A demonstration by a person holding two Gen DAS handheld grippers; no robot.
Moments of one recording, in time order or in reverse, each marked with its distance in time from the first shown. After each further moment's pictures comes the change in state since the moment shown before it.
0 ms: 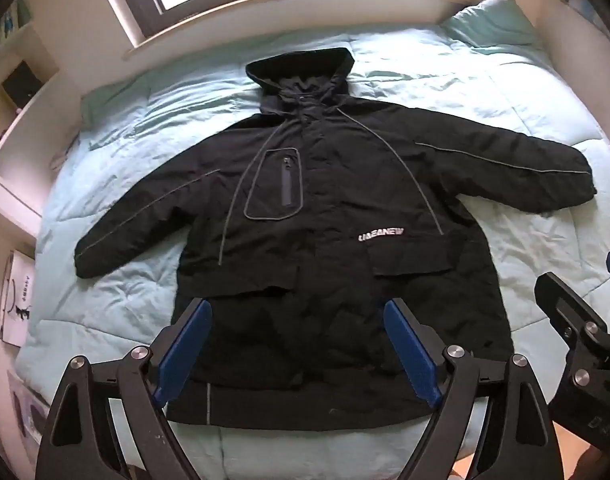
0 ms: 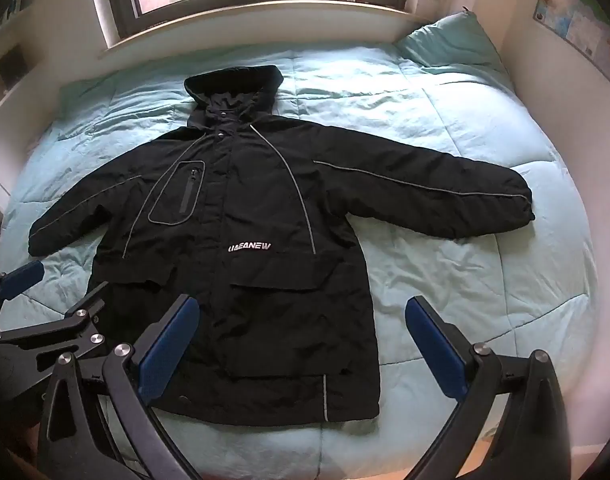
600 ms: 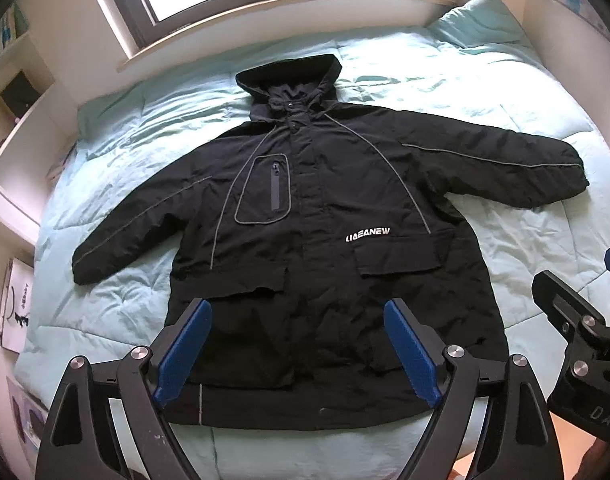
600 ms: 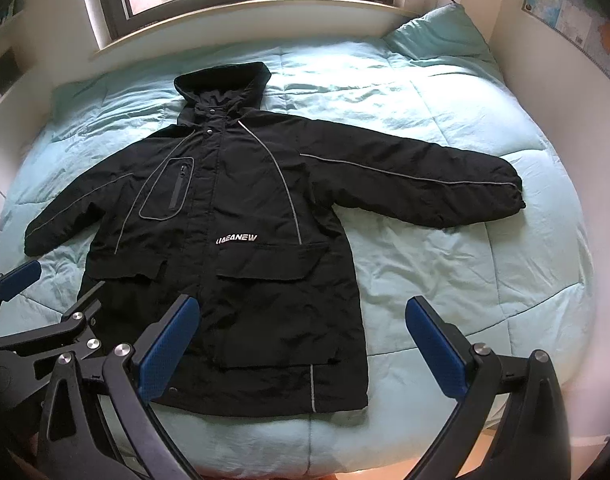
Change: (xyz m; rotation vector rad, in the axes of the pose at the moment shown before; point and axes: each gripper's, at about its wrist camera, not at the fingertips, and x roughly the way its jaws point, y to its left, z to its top) left arm -0.006 -0.010 -0.007 0.013 -0.023 -0.014; right arm -0.006 -0.016 -0.008 0.013 0.009 -0.011
